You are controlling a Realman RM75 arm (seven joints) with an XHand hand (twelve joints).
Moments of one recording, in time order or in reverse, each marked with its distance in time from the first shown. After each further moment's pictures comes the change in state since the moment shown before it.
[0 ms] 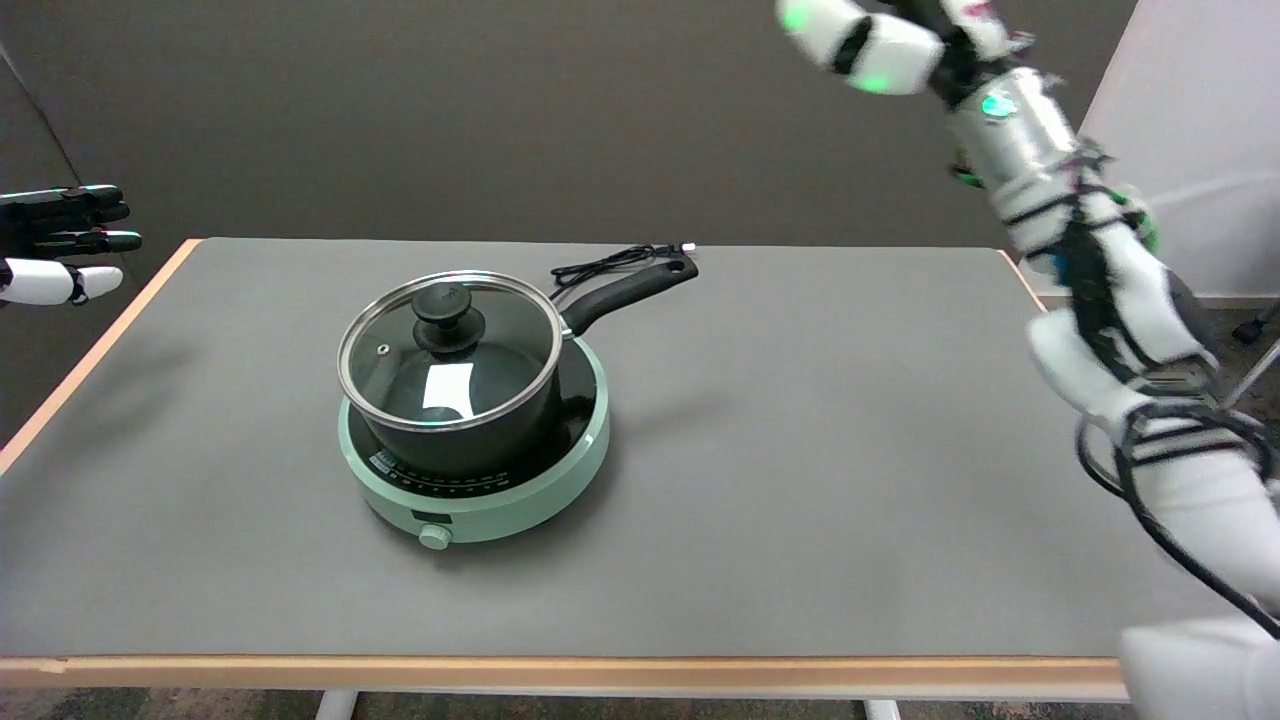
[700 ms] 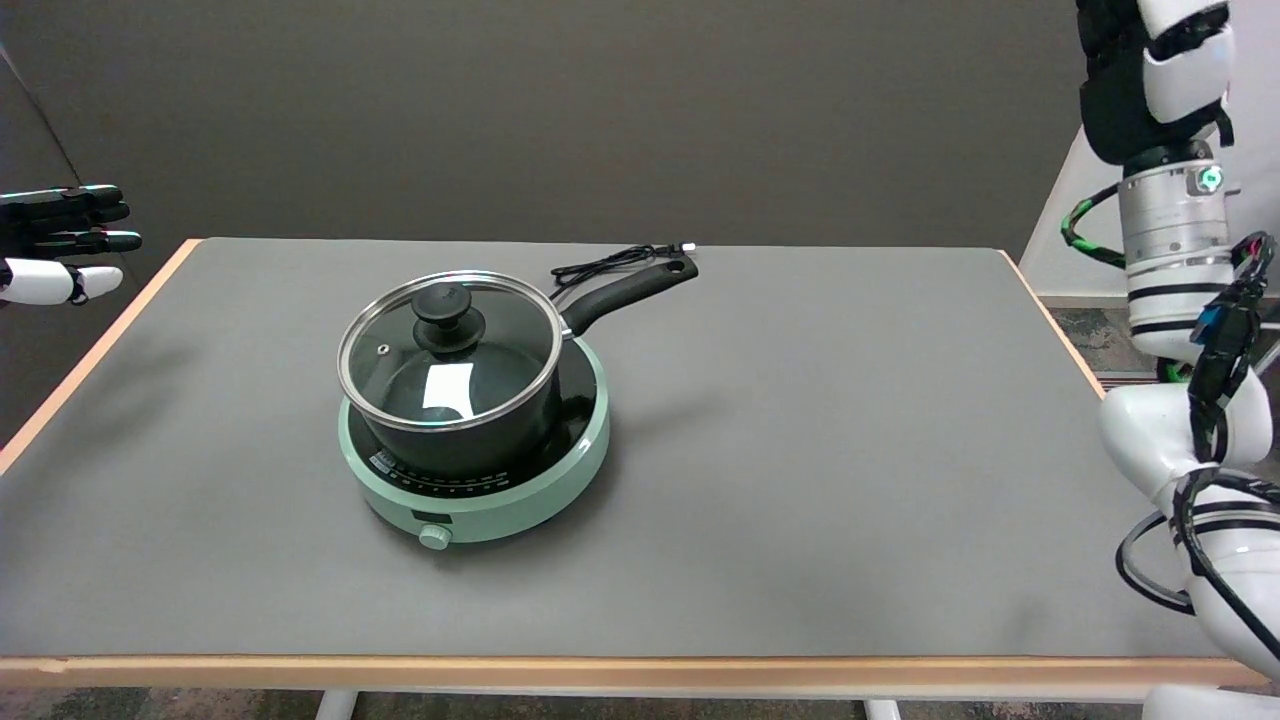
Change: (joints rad) arm -0.170 -0.052 0.306 -0.182 0.520 0.199 0.088
